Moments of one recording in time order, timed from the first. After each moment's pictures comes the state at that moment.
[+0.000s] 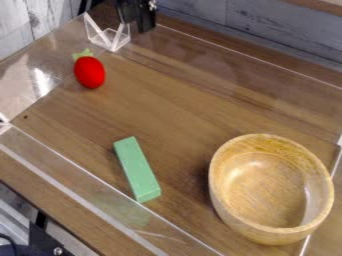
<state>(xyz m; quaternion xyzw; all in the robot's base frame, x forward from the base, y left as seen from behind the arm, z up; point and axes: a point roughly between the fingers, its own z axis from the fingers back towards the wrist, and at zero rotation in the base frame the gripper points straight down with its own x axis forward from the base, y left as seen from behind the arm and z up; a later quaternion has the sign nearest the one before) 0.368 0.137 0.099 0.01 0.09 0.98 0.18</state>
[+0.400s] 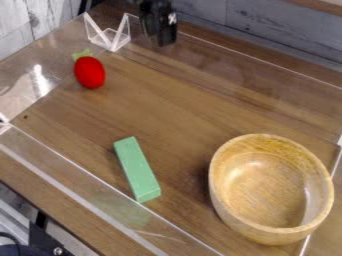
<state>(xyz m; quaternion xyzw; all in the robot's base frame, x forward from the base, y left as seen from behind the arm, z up) 0.368 0.097 0.090 0.03 0.11 0.96 0.27</state>
